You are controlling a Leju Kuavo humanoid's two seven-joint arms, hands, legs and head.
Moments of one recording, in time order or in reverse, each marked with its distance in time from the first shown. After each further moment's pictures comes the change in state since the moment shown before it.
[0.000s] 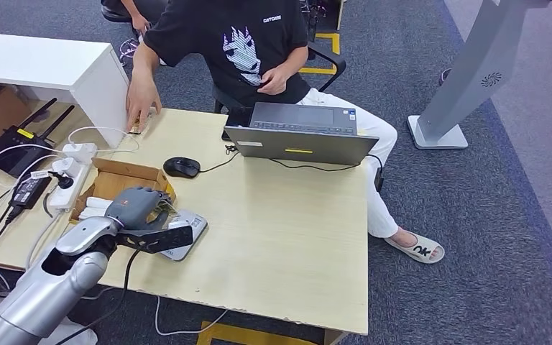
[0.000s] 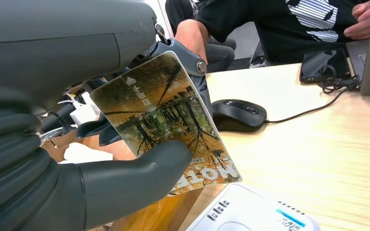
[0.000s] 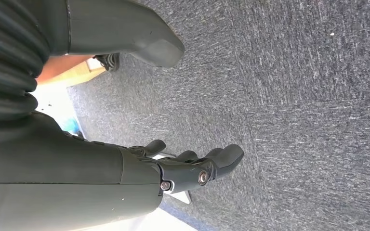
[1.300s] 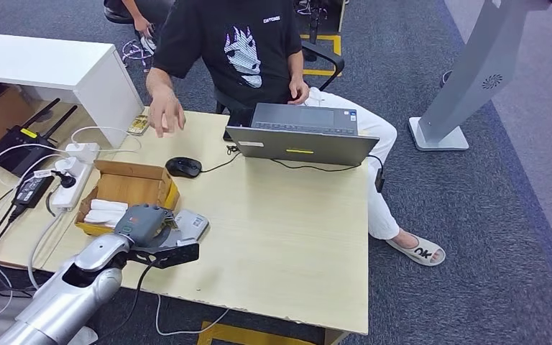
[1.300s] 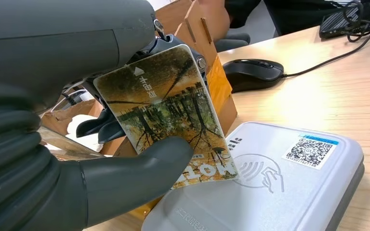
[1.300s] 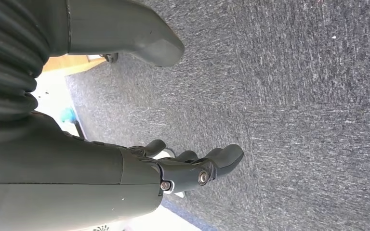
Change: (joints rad) left arm 0.020 -0.064 -0.049 0.213 -0.139 0.120 -0.018; right arm -0.001 0.002 -0.023 0.002 0.068 0.013 0.000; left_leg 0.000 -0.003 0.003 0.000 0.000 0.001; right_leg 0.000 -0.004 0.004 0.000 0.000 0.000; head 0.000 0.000
